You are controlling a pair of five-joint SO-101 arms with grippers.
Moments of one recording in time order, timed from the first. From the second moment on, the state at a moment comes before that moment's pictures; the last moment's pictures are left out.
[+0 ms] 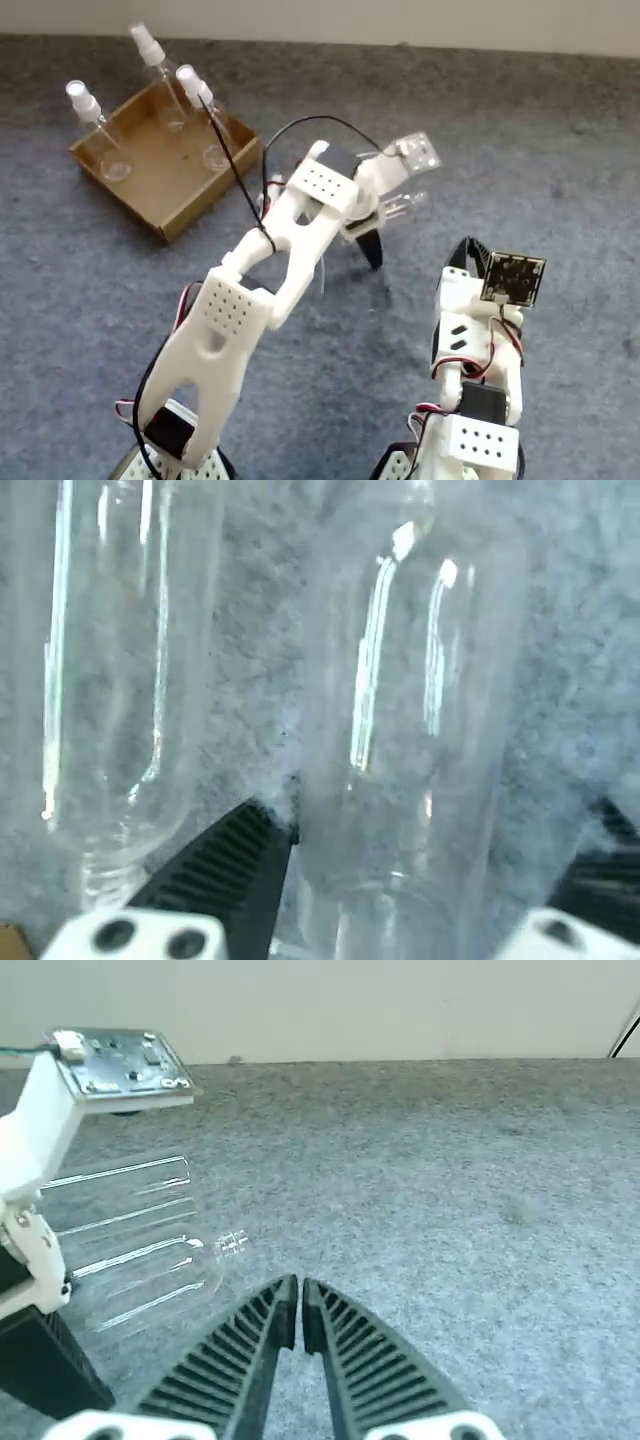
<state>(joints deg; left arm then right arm) 24.9 56.5 -52.9 78.0 -28.5 9.0 -90.5 95.9 18.8 4.7</state>
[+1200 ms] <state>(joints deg) 25.1 51.1 -90.3 101.1 -29.1 9.0 -90.5 95.9 18.8 4.7</state>
